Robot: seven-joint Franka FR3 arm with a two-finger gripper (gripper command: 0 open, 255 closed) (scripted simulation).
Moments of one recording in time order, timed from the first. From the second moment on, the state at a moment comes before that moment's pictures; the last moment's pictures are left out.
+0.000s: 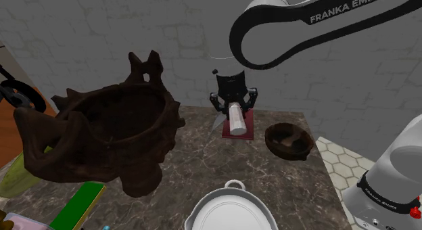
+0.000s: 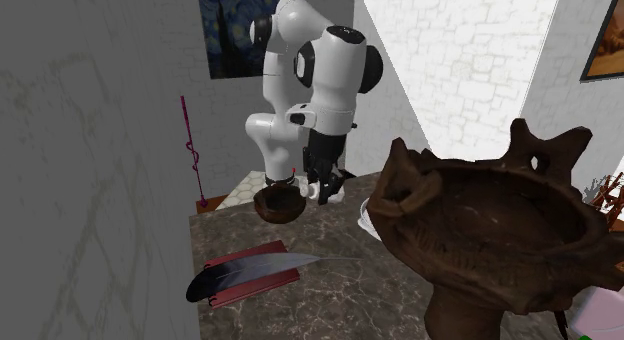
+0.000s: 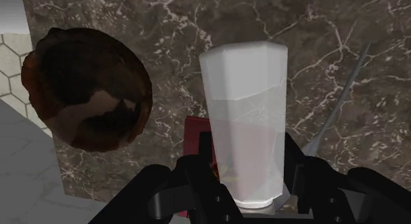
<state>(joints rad) -0.14 -0.18 0.68 -2.05 0.01 1.80 1.35</state>
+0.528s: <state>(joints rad) -0.11 -0.46 0.56 -2.27 0.12 1.77 1.19</state>
